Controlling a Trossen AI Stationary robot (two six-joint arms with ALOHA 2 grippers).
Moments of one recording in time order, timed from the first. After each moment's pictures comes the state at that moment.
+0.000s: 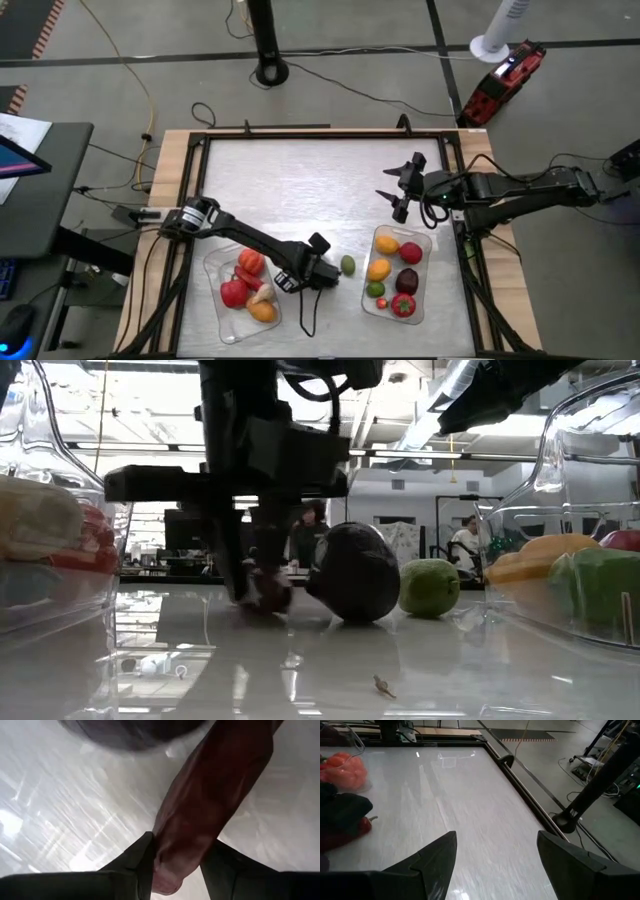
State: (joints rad) left arm -0.33 2.15 1.63 -1.02 -0.25 0.42; right arm 0.06 0.89 0.76 -0.34 0.50 0.03
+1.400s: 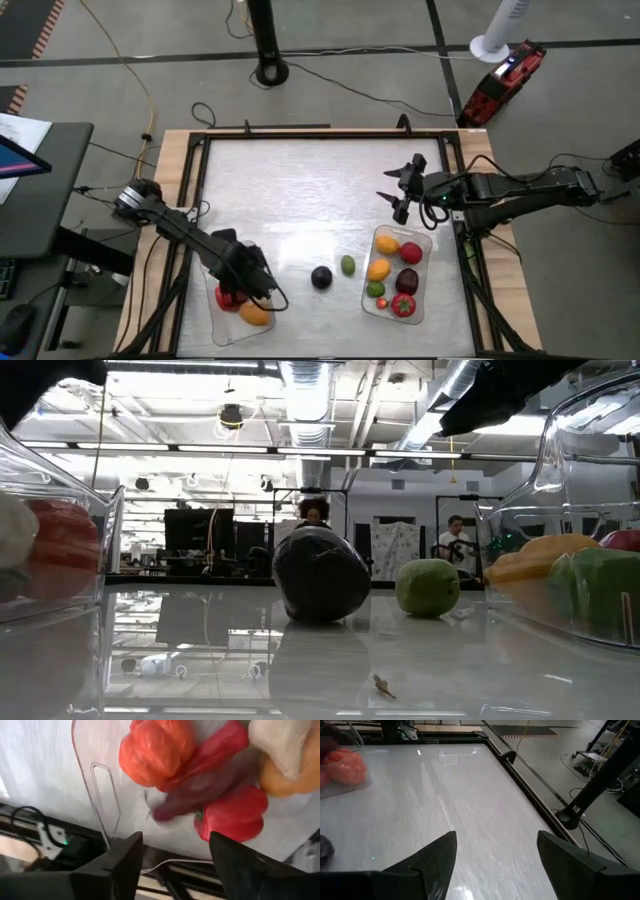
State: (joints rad) left arm -0.53 1.69 1.47 -1.57 0.07 -0.81; right arm 0.07 0.89 0.76 -0.36 0.49 0.05
